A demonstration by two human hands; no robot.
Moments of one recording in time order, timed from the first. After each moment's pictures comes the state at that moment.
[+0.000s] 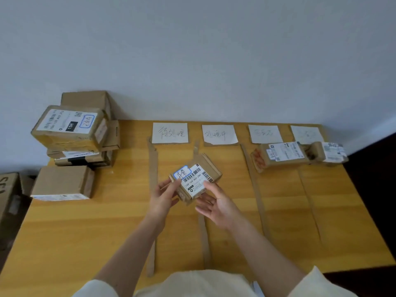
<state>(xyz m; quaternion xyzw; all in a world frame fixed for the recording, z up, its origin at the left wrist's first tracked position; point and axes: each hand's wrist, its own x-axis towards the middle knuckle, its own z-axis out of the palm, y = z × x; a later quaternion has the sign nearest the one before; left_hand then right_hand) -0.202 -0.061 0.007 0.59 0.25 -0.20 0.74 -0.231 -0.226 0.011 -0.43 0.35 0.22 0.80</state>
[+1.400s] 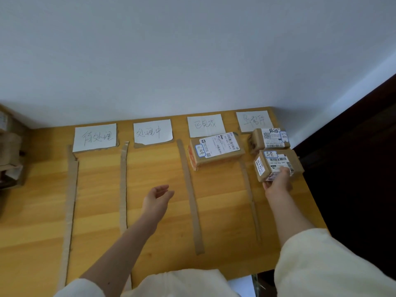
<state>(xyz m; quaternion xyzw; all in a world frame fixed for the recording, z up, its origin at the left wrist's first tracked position) -0.210 -0.293 -0.020 0.74 0.23 -0.28 0.56 -0.239 -0.615 -0.012 -0.33 0.61 -0.21 0.69</state>
